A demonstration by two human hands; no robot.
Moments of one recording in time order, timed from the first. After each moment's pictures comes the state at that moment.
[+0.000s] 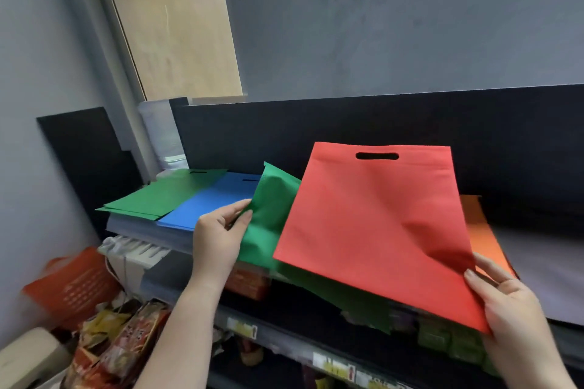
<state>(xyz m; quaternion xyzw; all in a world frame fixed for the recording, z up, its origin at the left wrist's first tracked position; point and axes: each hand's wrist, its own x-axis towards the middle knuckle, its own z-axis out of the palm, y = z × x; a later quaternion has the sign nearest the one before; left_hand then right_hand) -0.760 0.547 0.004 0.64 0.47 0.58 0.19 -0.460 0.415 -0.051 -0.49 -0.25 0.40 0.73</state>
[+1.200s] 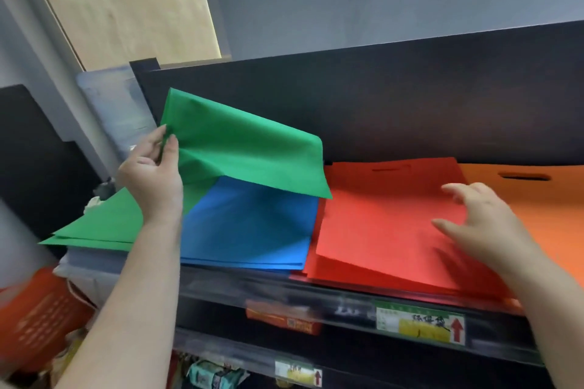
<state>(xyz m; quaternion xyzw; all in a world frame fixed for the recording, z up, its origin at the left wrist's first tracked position) -0.904 0.823 0.013 0.52 0.37 0.75 0.16 -0.557 0.632 -0.042 -0.82 -0.50 0.01 0.28</state>
